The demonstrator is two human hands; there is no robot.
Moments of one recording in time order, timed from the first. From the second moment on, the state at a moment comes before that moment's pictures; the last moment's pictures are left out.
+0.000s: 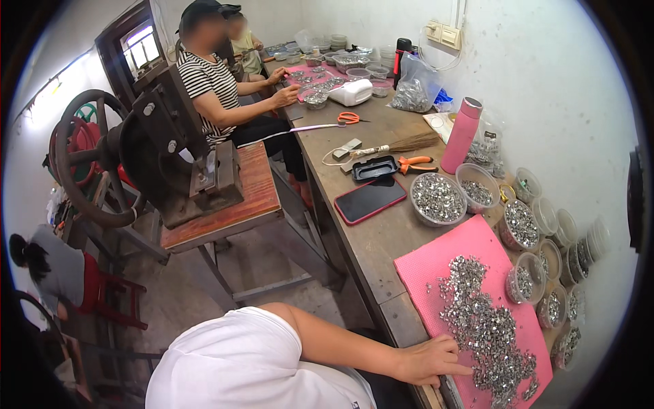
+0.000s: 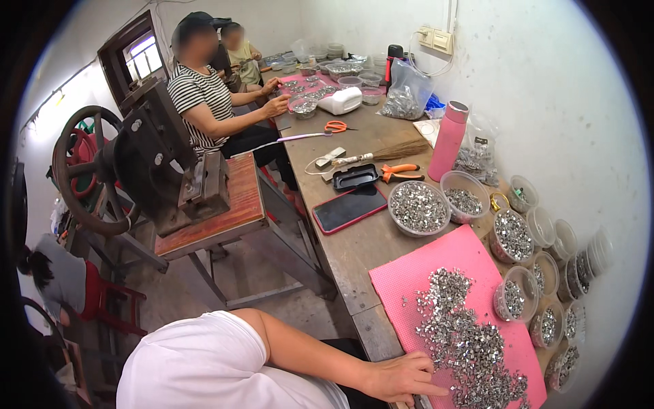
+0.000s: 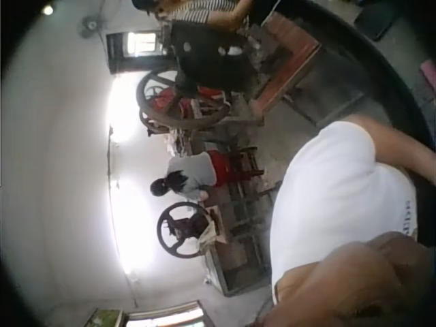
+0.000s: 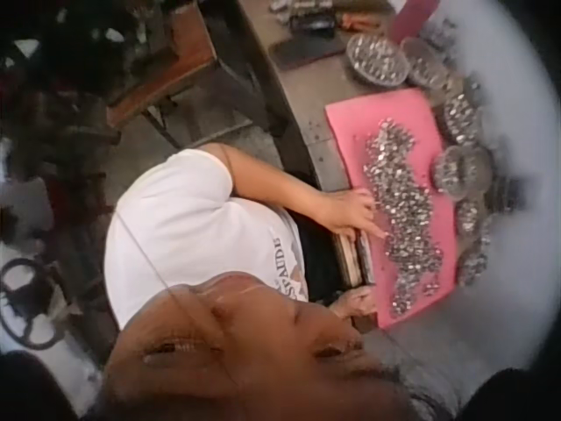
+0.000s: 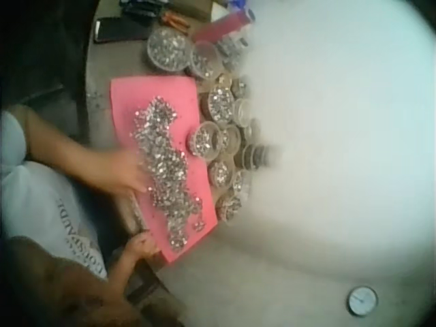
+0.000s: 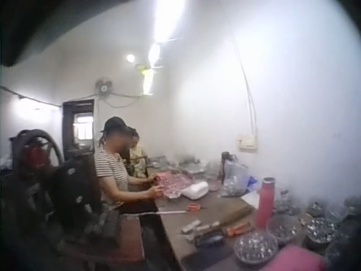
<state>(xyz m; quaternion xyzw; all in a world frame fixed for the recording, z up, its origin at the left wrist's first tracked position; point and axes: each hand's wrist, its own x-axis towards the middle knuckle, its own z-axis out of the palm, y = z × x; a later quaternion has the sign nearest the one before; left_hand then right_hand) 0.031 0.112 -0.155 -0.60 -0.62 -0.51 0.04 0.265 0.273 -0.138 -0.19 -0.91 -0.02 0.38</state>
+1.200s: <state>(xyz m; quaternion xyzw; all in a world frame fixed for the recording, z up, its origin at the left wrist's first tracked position) -0.079 -0.014 -0.109 -0.40 -0.81 -0.37 0.19 0.187 0.237 -0.045 -0.15 -0.95 0.08 0.25</state>
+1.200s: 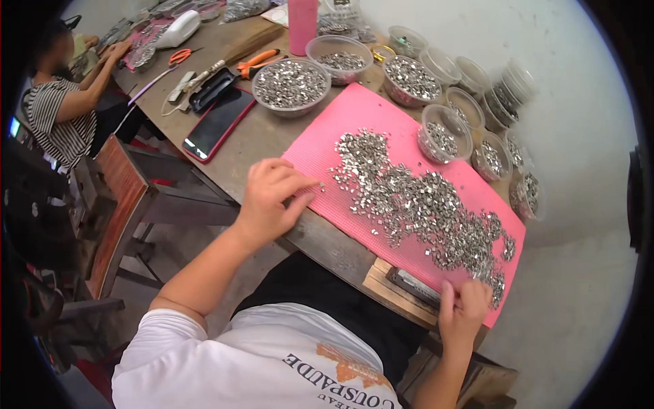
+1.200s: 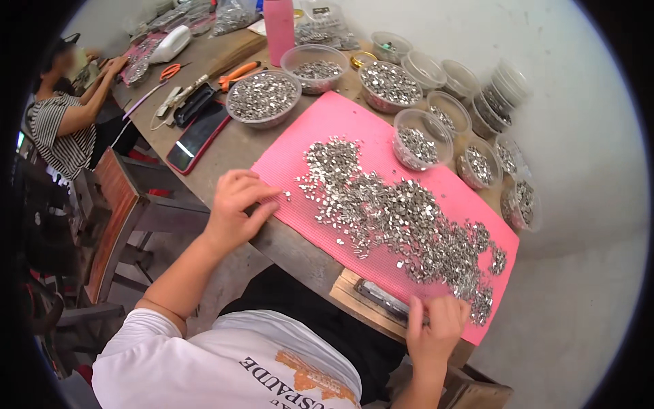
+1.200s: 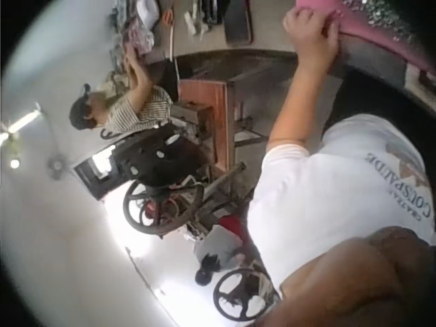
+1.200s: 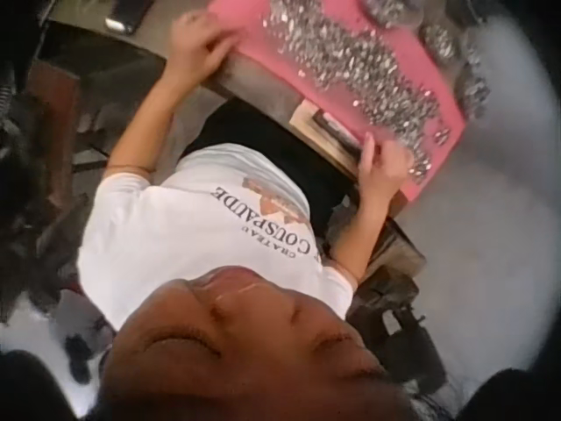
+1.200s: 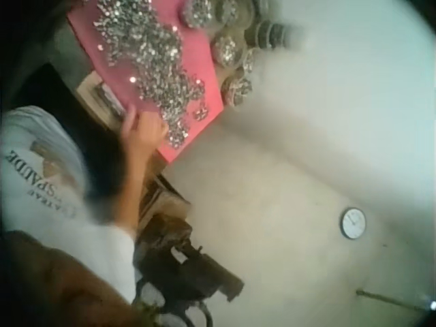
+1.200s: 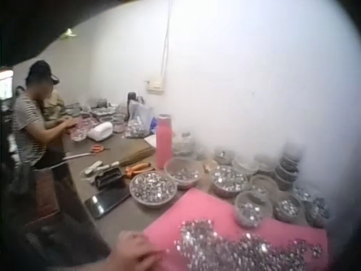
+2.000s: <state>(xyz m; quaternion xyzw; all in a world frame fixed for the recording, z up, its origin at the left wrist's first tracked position) -0.137 0.022 -0.089 -0.54 -0.78 -0.29 0.11 0.090 0.237 -0.062 -0.02 -0.98 0.08 0.16</state>
